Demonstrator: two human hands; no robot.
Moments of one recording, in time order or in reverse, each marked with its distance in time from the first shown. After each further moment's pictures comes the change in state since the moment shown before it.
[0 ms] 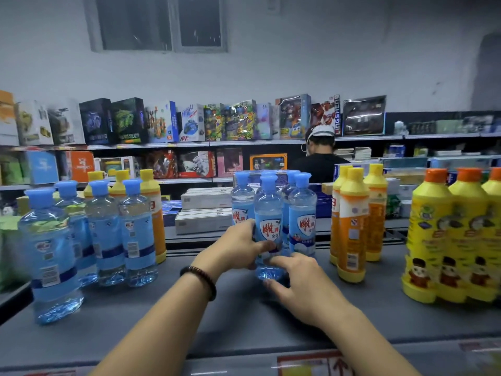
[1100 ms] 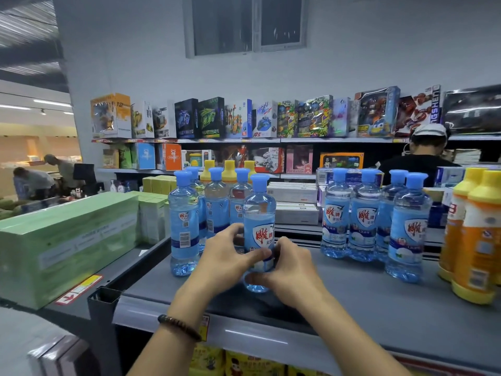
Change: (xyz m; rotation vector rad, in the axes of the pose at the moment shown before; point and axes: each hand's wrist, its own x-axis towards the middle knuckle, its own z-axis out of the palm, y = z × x) left_hand -0.158 -0.105 -0.107 -0.077 0.494 -0.039; right_hand 0.032 -0.160 0.101 0.321 -0.076 0.016
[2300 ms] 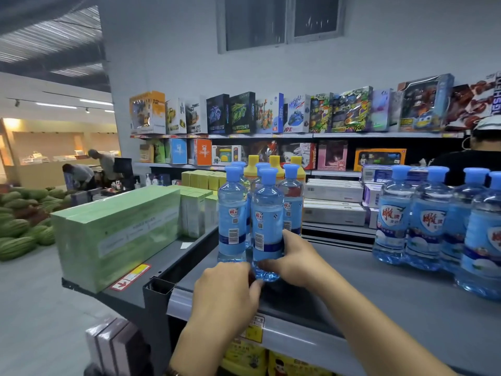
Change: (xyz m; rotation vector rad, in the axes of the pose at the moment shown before) left_hand -0.065 -0.023 -0.053 0.803 0.057 -0.164; right_hand 0.048 -0.048 0.066 0.176 -0.272 -0.040
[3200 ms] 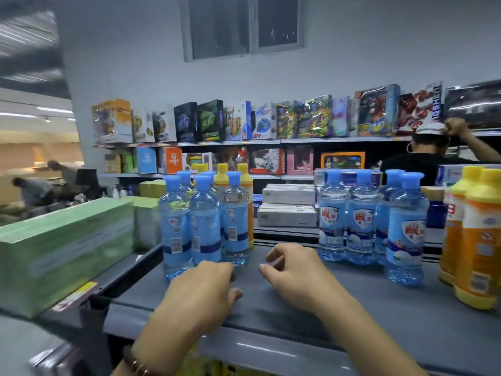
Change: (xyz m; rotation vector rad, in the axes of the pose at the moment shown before) left_hand 0.009 0.075 -0.015 0.167 -0.279 0.107; right_hand -0.080 0.030 -0.094 -0.286 0.133 0.023
